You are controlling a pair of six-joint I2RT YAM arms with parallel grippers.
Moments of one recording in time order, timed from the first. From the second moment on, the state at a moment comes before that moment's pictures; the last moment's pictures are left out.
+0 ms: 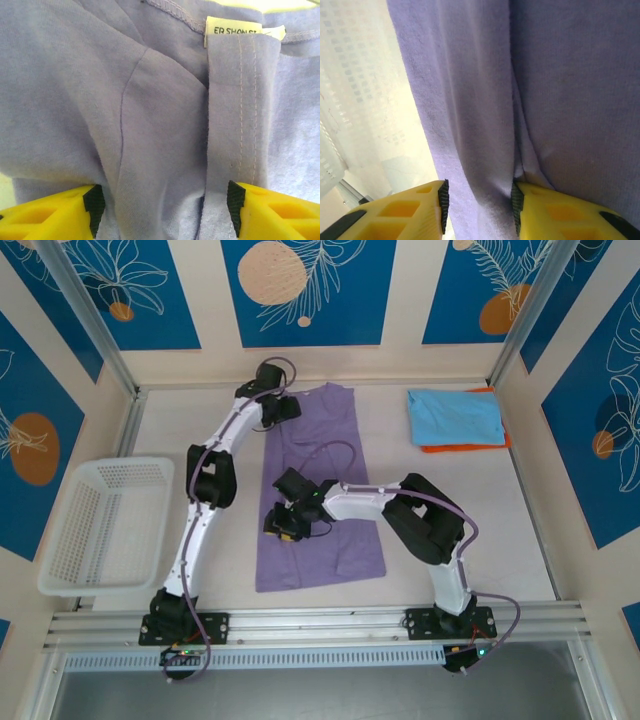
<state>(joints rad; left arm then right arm) -0.31 2.73 2.59 -0.83 0.09 -0.53 0.94 2.00 1.25 -0.31 -0.35 1.12</state>
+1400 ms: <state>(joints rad) -0.76 2.34 1.98 -0.61 0.19 -0.54 0.59 1.20 0.52 -0.57 -0.31 0.97</state>
